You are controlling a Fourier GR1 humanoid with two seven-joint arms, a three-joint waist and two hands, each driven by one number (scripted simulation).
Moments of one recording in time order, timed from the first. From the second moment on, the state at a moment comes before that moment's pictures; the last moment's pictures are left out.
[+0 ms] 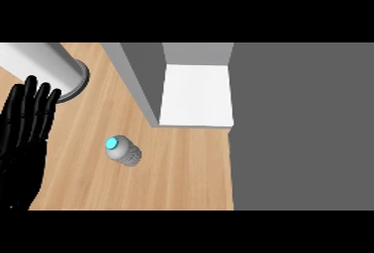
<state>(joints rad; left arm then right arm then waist) -0.01 0.13 -0.01 -2.10 0.00 -0.01 0.00 0.01 -0.11 -0.01 -2.10 0.01 -0.01 -0.03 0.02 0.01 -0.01</state>
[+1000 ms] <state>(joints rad) 0.27 0.11 -0.13 -2.16 0.41 -0.17 0.27 0.34 -0.08 0.04 -2.23 -0.38 0.17 0.13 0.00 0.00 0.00</state>
